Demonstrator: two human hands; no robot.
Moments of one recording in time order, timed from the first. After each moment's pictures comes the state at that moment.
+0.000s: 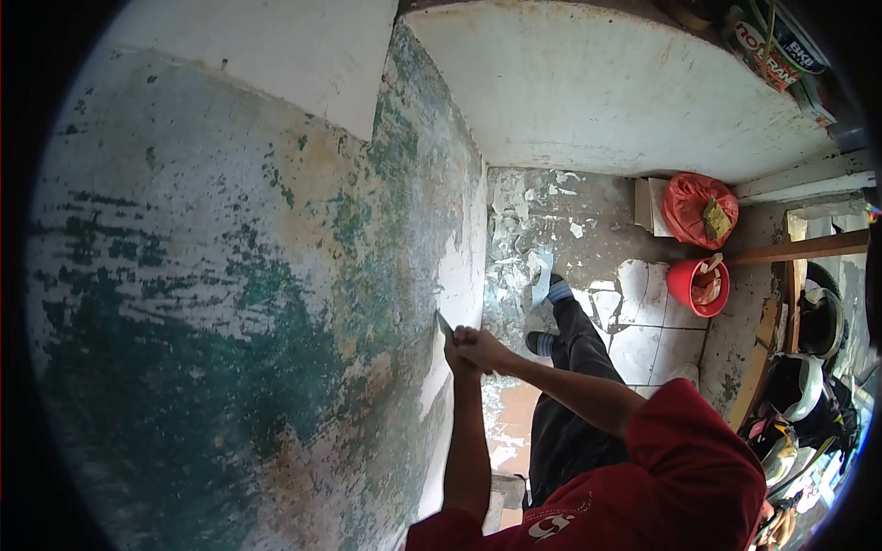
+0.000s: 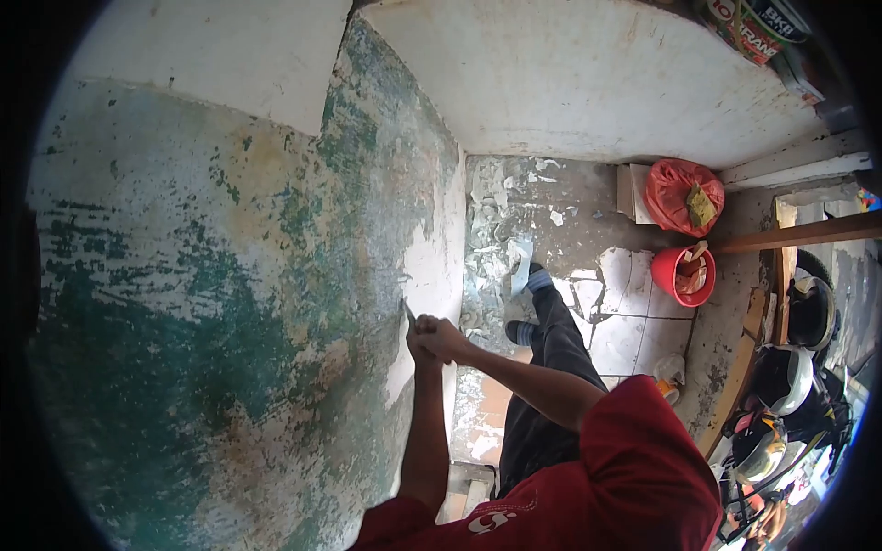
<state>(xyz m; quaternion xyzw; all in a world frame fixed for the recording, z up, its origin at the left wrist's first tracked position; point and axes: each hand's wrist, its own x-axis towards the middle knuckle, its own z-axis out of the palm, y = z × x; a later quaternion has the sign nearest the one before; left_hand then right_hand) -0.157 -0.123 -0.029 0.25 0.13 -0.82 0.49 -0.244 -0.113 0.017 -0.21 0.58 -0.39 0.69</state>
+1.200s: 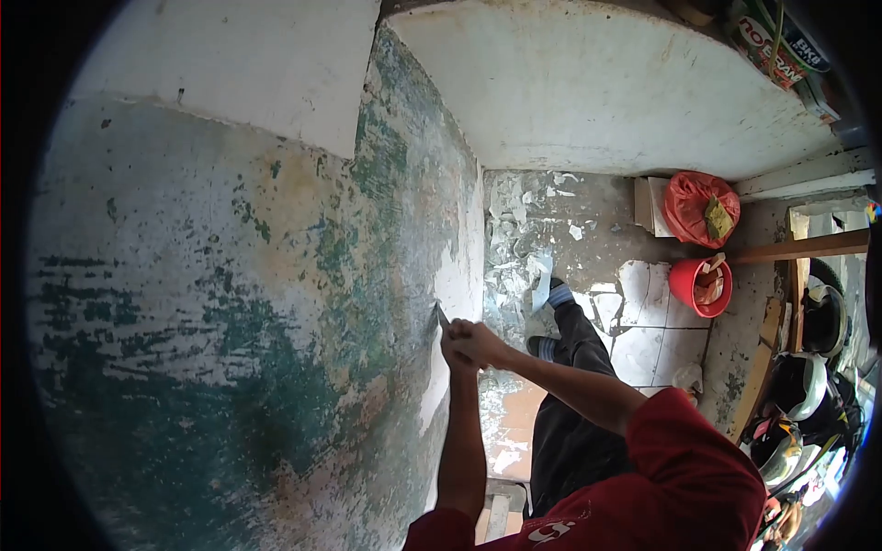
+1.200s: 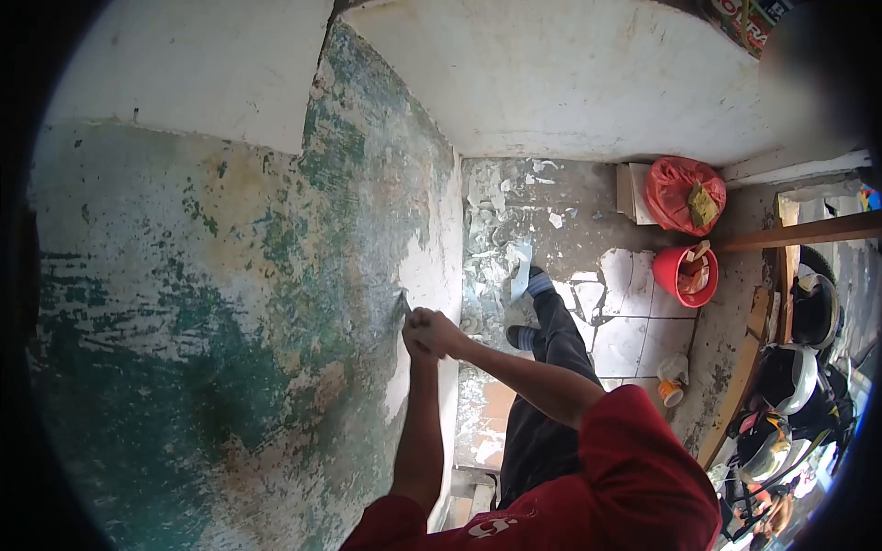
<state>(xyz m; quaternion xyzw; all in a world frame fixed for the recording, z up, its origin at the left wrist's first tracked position) -0.165 -0.157 -0.054 0.31 0.10 -0.80 0.50 -0.277 -0.152 0.028 -0.21 0.54 -0.37 0.73</state>
